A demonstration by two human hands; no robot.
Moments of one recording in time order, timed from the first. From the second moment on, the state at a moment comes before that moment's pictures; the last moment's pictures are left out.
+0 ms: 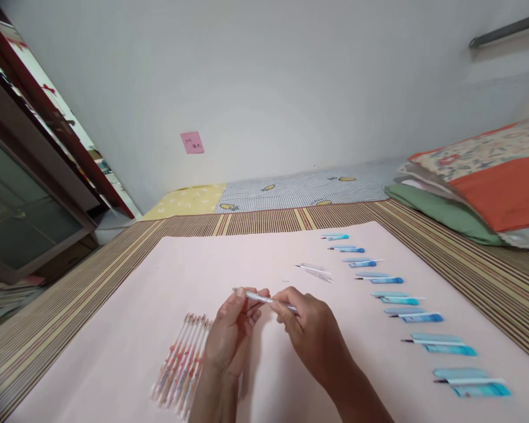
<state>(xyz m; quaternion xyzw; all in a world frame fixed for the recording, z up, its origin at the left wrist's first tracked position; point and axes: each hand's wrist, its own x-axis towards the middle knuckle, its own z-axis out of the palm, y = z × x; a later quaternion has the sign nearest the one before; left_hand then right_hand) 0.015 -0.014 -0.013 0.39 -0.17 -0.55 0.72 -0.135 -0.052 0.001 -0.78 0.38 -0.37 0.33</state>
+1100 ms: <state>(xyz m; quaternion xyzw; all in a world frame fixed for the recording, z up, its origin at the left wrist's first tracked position) 0.015 -0.010 -0.008 0.32 -0.21 -0.57 0.73 -0.122 -0.049 -0.006 -0.67 0.37 -0.29 0.57</state>
